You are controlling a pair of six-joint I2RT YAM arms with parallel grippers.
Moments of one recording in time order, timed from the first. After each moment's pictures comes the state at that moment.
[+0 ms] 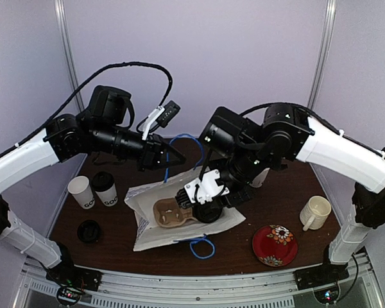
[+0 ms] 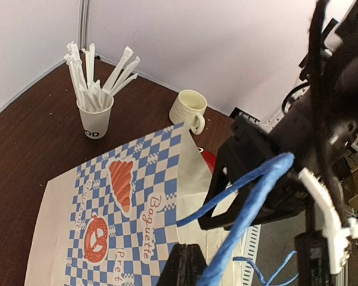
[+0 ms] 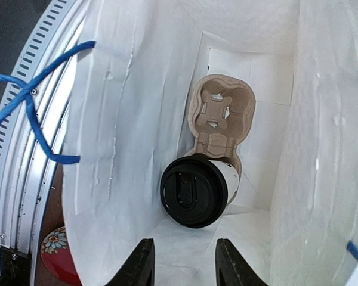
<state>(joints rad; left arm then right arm) -0.92 1.36 1.46 -0.59 0.46 -0.11 1.20 1.71 1.95 -1.33 0.05 -0.85</state>
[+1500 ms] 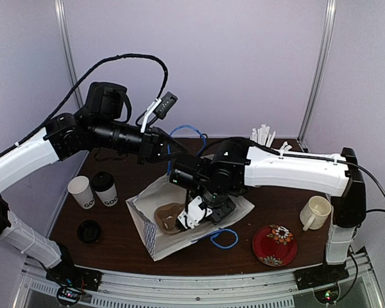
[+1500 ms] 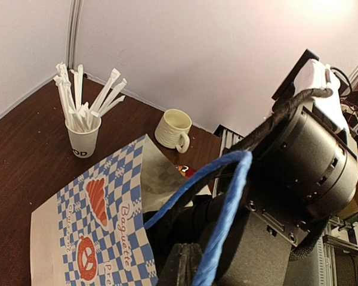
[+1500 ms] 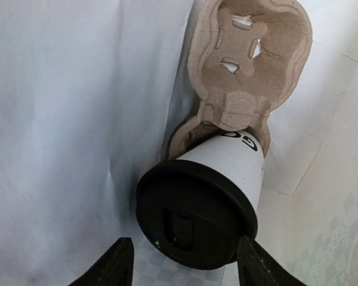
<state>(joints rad) -0.90 1.36 1.45 -0.50 0.55 -0.16 1.21 1.93 1.82 -1.24 0.36 -1.03</state>
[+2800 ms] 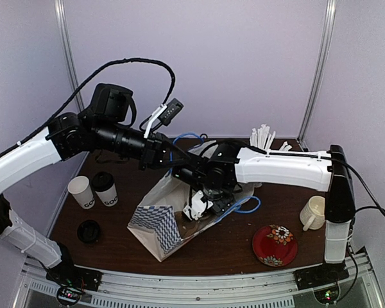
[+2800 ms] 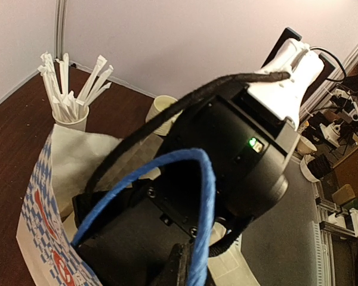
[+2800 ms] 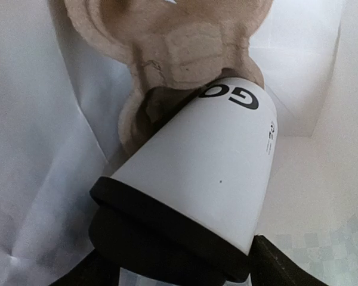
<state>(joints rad) -0.92 1.38 1.48 -0.56 0.56 -0.13 1.12 1.99 1.77 -1.12 0.47 -1.18</state>
